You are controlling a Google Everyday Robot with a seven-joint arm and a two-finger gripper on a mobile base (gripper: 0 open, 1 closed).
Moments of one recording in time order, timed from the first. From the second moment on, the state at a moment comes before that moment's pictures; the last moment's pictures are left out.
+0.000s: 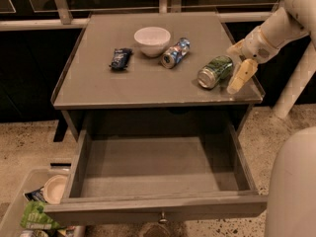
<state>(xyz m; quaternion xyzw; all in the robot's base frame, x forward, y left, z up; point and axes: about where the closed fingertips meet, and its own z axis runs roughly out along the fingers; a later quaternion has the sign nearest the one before) 0.681 -0.245 0.840 -0.60 0.75 0.12 0.25</state>
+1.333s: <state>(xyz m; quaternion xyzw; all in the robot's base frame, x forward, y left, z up) 0.698 -0.224 0.820 -0.61 0.74 0.13 0.24</state>
